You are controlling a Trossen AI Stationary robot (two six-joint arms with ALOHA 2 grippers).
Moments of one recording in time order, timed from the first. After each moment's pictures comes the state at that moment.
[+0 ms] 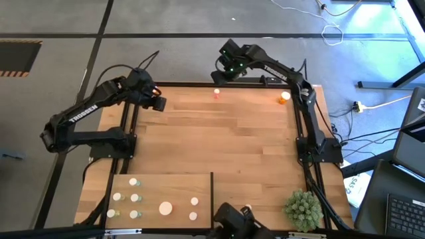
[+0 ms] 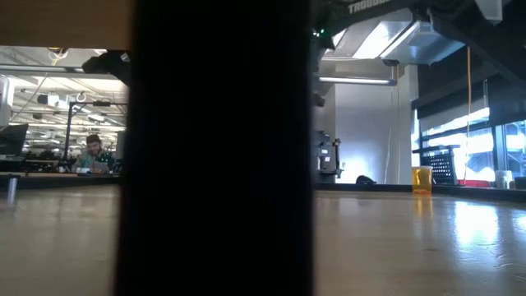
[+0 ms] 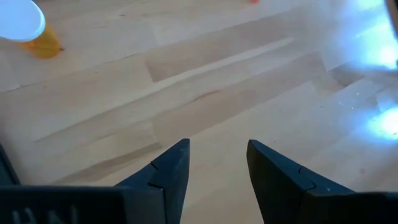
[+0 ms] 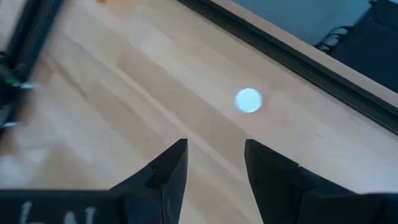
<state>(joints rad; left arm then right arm) 0.70 0.96 1.00 -0.92 0.07 -0.59 -0.63 2.16 2.18 -1.12 -0.23 0.44</state>
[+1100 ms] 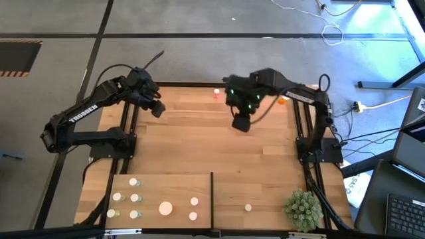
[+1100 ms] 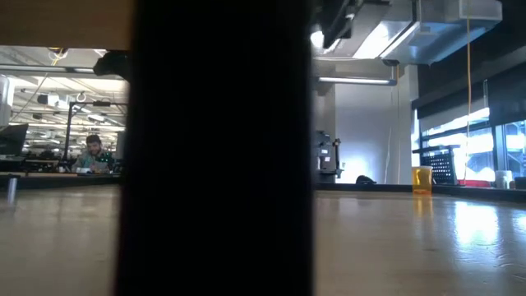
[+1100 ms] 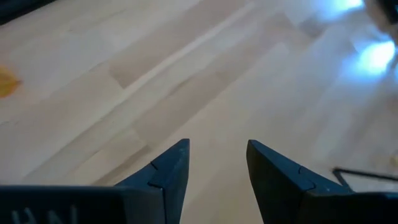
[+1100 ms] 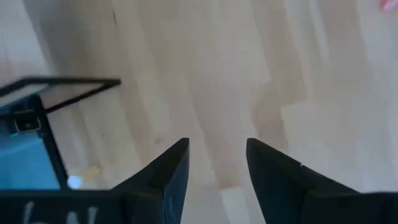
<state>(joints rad) 0.71 0.96 1.00 -0.93 0.21 -0.33 -0.18 1.85 2.11 -1.57 -0.17 0.17</state>
